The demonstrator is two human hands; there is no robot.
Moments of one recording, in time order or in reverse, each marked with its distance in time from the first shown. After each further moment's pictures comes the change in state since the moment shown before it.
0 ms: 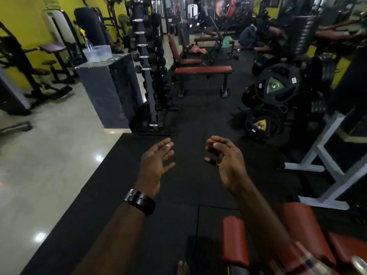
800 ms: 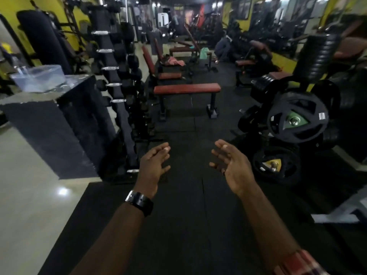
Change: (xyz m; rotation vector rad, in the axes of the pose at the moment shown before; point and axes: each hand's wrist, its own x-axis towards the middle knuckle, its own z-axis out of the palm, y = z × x) left_hand 0.665 0.082 0.035 0.045 -0.123 -0.032; right_hand 0.616 0.000 0.148 0.016 0.126 -0.058
